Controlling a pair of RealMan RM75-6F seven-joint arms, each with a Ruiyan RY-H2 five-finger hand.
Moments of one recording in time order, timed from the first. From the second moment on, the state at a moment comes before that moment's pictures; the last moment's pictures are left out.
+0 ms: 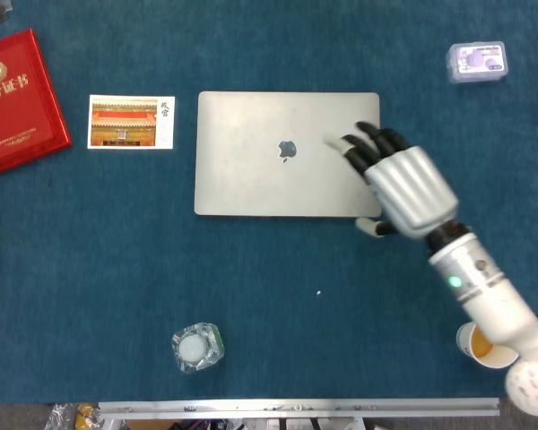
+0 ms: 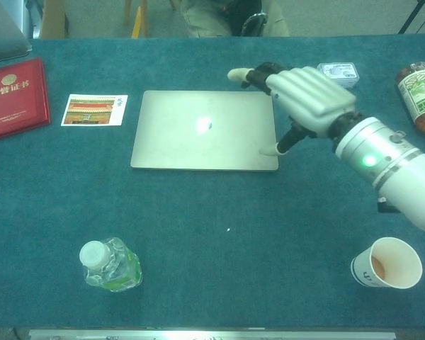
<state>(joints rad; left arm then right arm) -0.02 -0.94 -0.02 -1.69 1.51 1.52 -0.11 0.58 -1.54 0.17 -1.87 -1.19 1.07 -0.65</state>
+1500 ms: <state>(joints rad) -0.01 -0.96 -0.01 -1.59 1.54 1.54 -0.21 0.84 -2.02 0.21 -1.32 -0.99 1.02 -0.78</state>
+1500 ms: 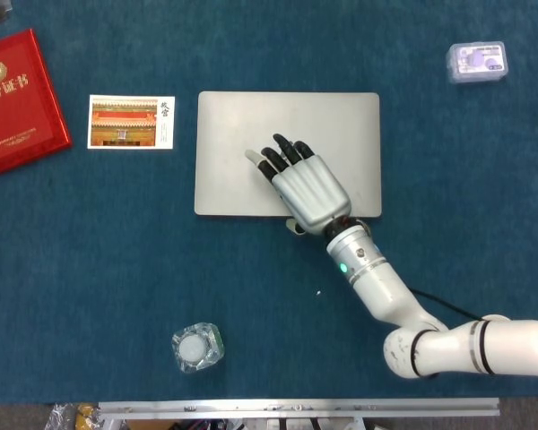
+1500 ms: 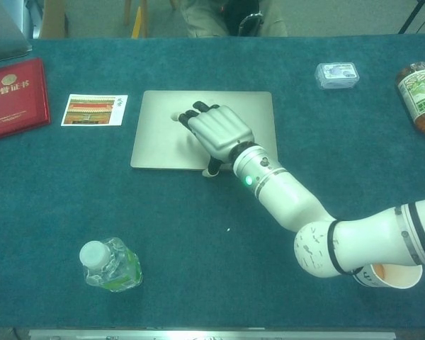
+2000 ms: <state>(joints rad) -0.01 -0.97 -0.01 -1.56 1.52 1.54 -0.24 0.87 -2.07 0.22 -1.24 -0.98 1.00 -0.79</state>
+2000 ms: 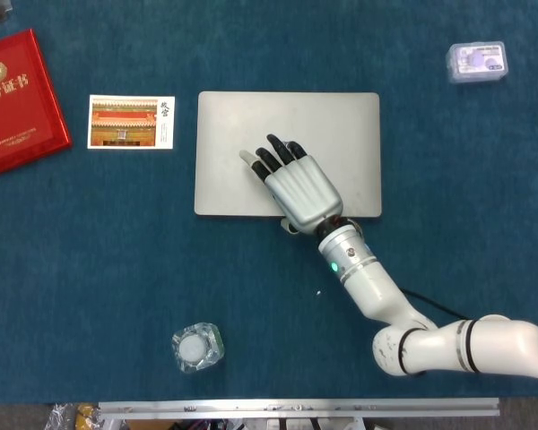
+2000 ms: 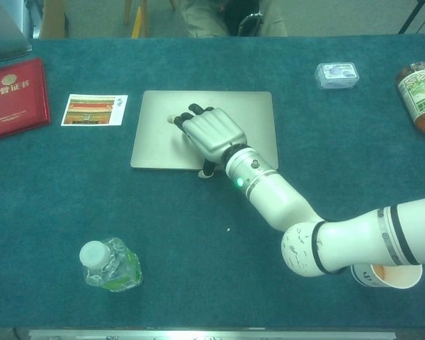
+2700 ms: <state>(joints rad) -0.01 -0.98 -0.01 -1.53 1.53 1.53 -0.25 0.88 -2.08 0.24 -1.21 -0.97 1.00 -0.80</state>
